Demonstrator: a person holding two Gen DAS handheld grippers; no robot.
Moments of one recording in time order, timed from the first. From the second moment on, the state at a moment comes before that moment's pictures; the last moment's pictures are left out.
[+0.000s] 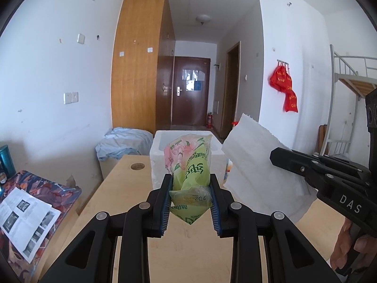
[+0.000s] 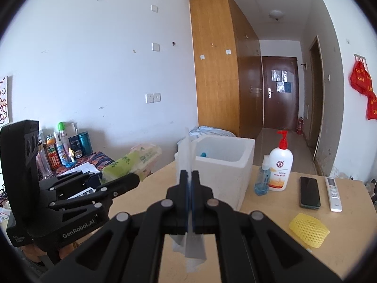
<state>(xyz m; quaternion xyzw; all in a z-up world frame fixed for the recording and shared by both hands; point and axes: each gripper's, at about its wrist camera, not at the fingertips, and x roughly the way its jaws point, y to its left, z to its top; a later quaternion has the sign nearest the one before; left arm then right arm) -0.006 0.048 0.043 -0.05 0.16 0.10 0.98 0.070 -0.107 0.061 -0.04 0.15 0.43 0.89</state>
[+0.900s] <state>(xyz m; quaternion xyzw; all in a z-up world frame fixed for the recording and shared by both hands) 0.057 0.071 0.066 -0.04 0.16 0.09 0.98 0.128 -0.080 0.089 -0.05 0.15 0.41 0.90</state>
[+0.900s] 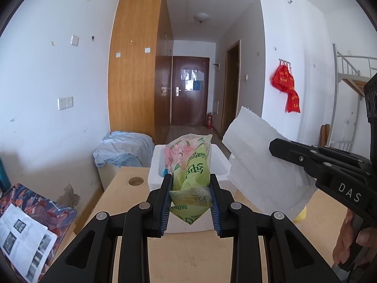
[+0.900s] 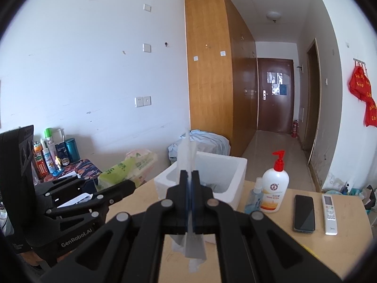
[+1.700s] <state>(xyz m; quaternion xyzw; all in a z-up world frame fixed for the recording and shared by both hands) 0.149 0.102 0.066 -0.04 0.18 0.09 0.98 0.198 -0.042 0.104 -0.07 0.16 0.39 0.90</state>
